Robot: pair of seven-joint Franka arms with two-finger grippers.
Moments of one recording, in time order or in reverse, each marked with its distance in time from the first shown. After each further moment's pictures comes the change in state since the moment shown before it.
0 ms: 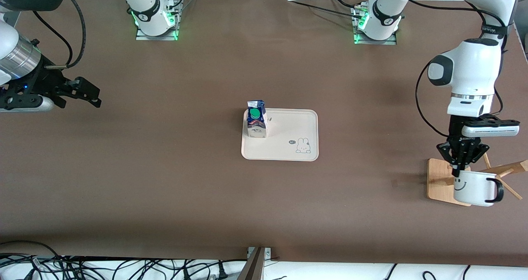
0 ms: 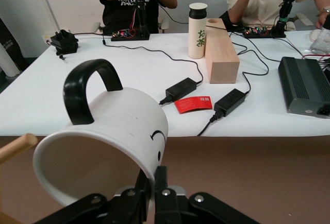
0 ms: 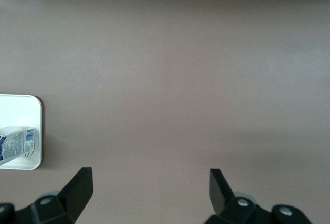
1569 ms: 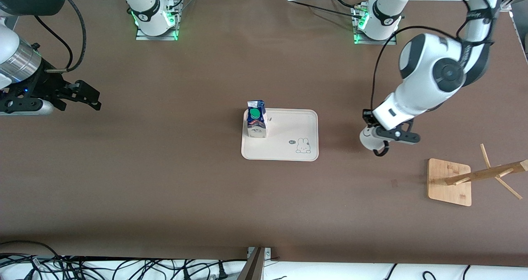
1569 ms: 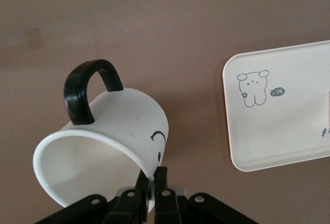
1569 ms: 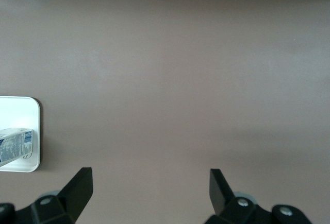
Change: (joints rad) left arm -0.146 0.031 -0.141 0.296 0.000 -1.242 -0.134; right arm -0.001 0.007 -0.003 0.000 0.000 0.005 0.000
